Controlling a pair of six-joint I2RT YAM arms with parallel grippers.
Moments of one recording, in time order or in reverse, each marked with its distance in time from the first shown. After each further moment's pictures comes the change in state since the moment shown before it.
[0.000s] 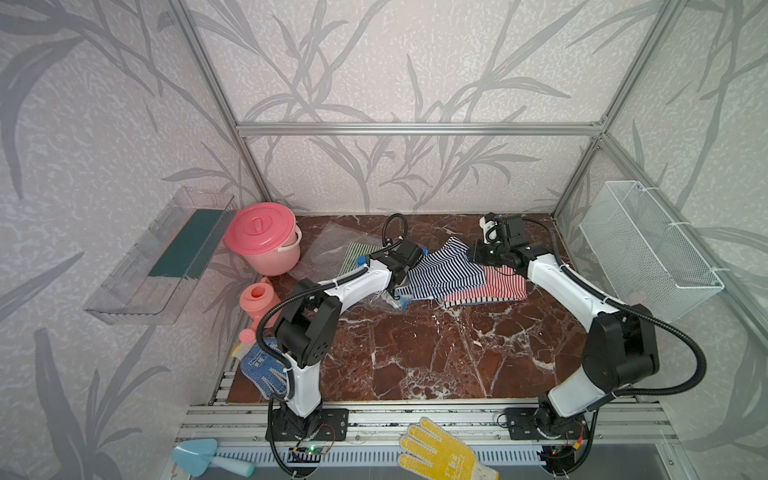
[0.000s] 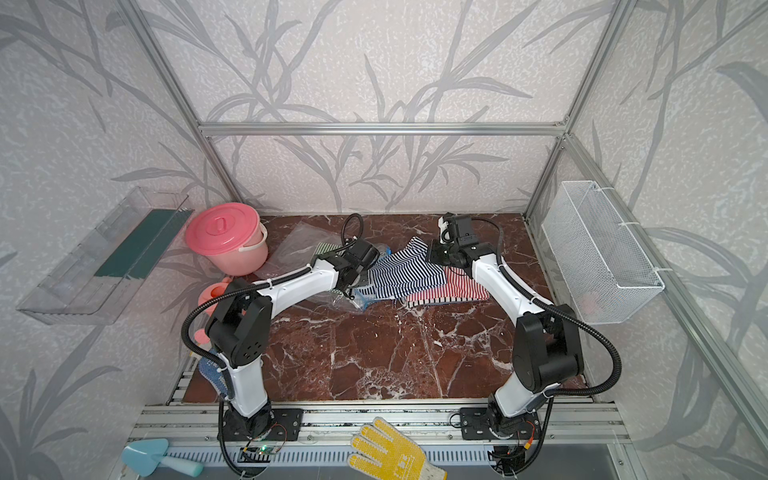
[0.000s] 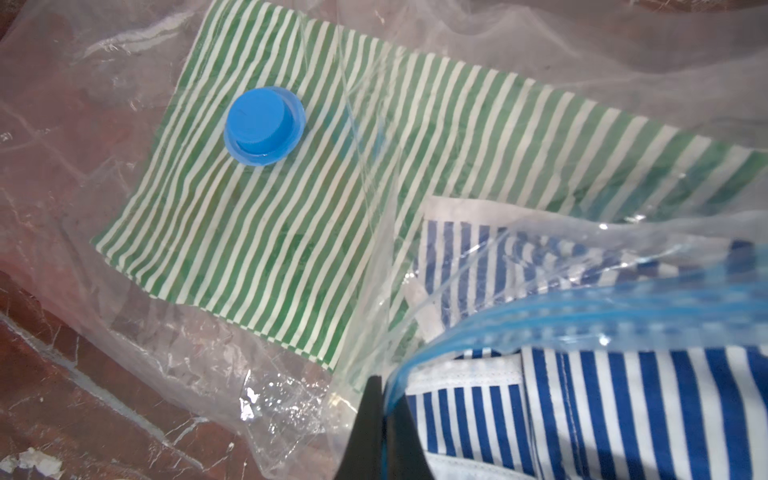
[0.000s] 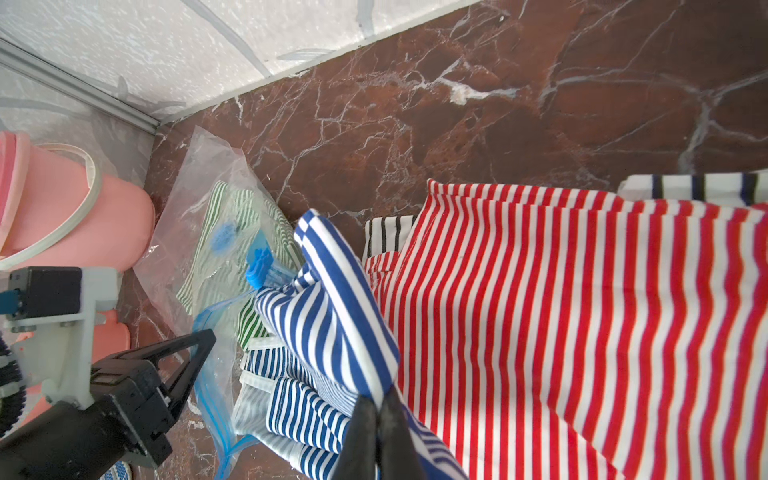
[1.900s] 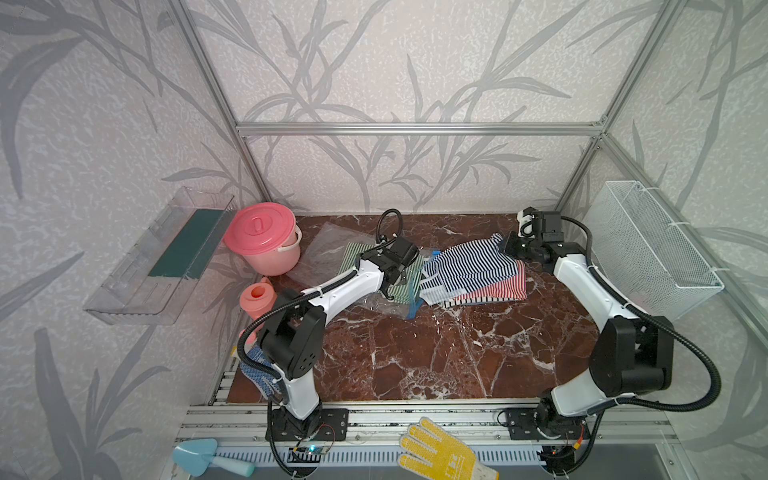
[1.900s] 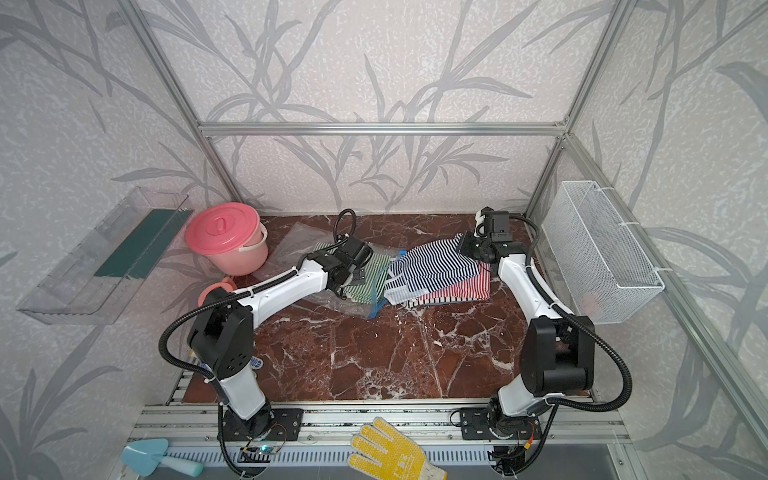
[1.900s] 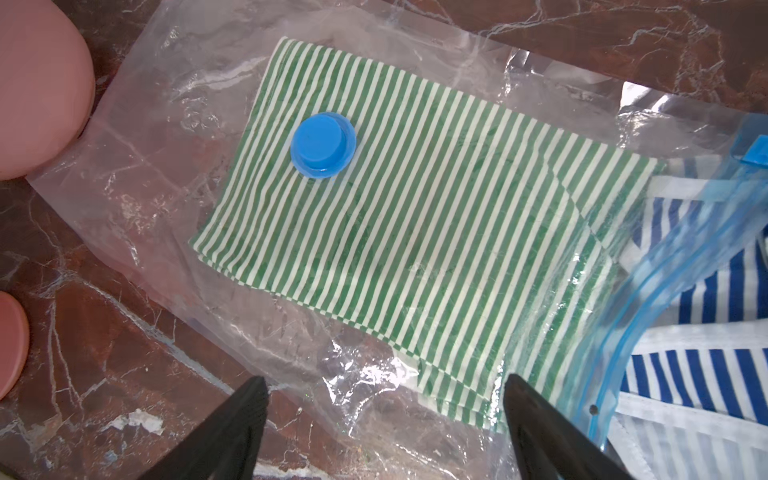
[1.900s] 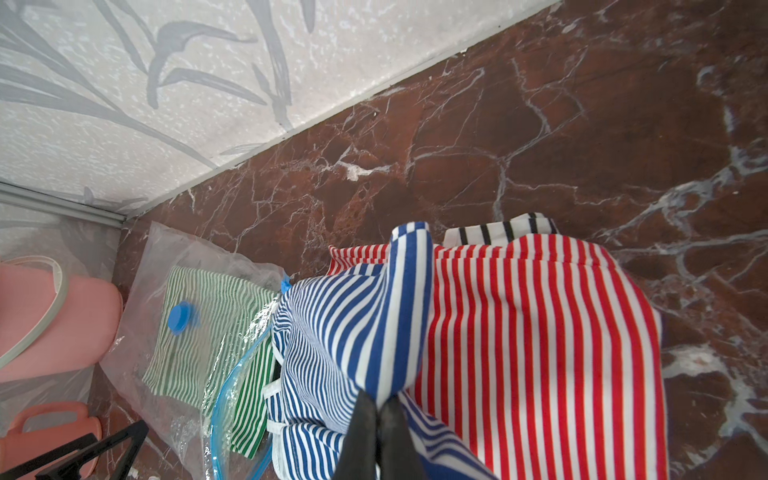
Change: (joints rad) left arm -0.005 -0.105 -0.013 -0.085 -0.058 0.034; right arm -0.232 -0.050 -0.015 0.002 -0.027 -0.016
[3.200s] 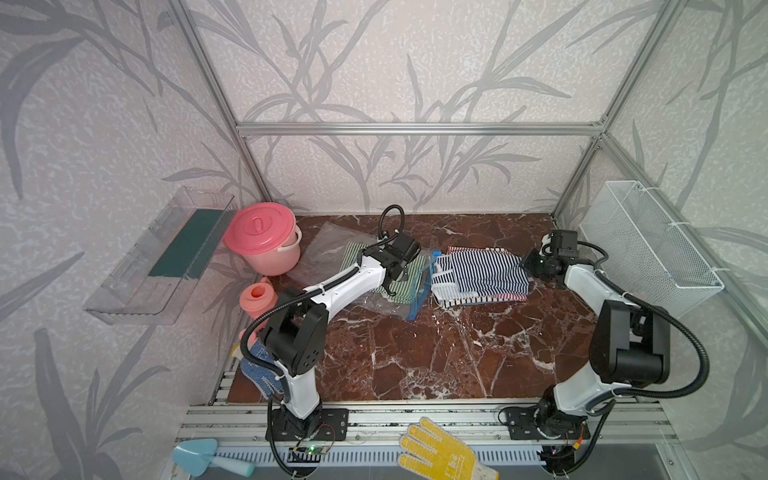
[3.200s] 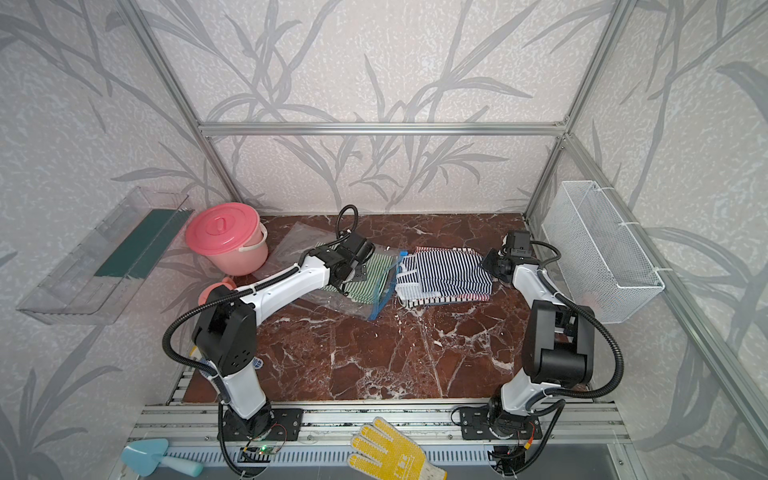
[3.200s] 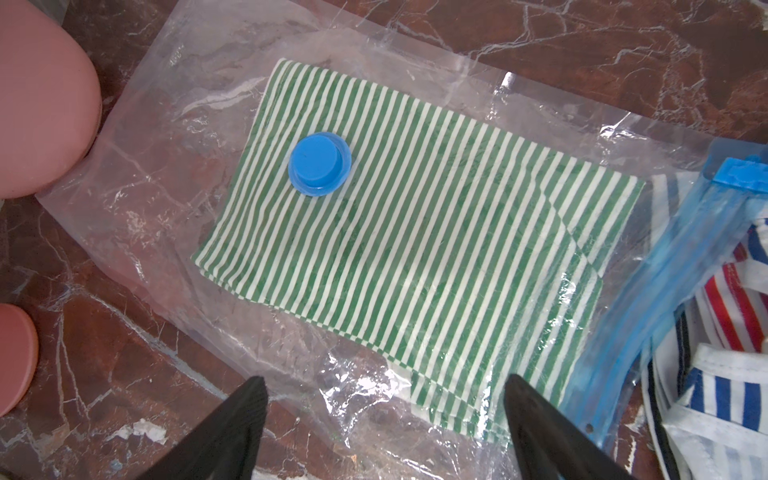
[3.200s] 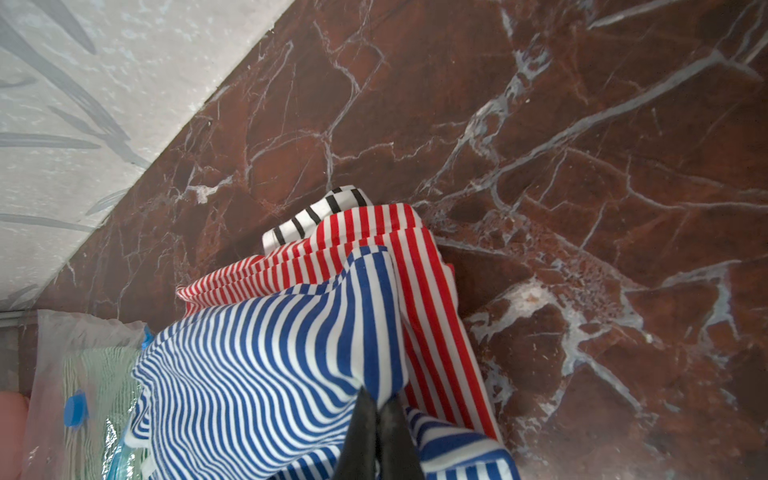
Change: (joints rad) left arm 0.000 0.031 0.067 -0.024 -0.003 0.019; right arm -0.192 0.086 -0.175 0.109 0.036 0.059
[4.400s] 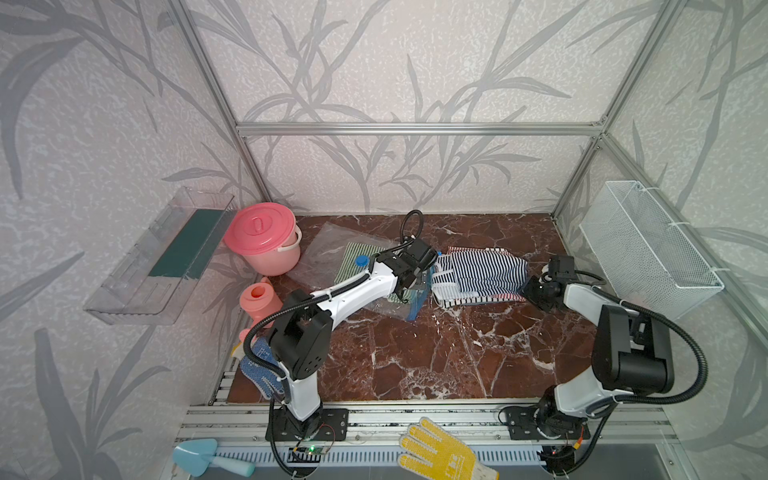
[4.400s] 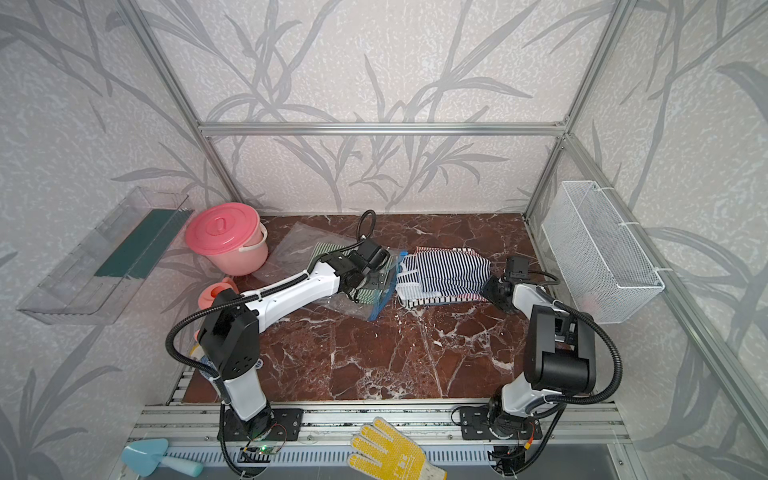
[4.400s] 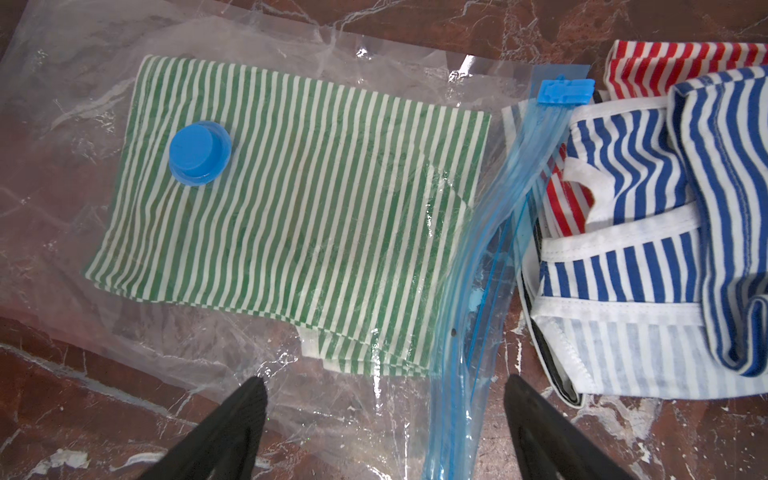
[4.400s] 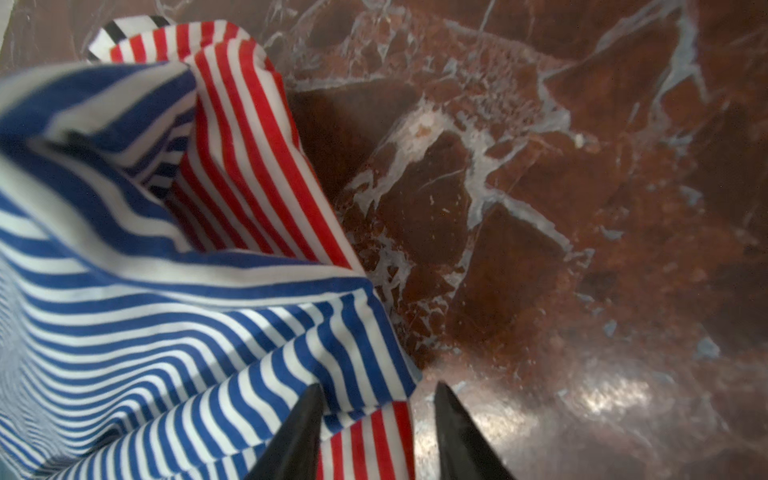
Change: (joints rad) left arm -0.113 0.001 0.017 0.027 0.102 0.054; right arm -0.032 -0.050 -0.245 0.025 0.008 0.046
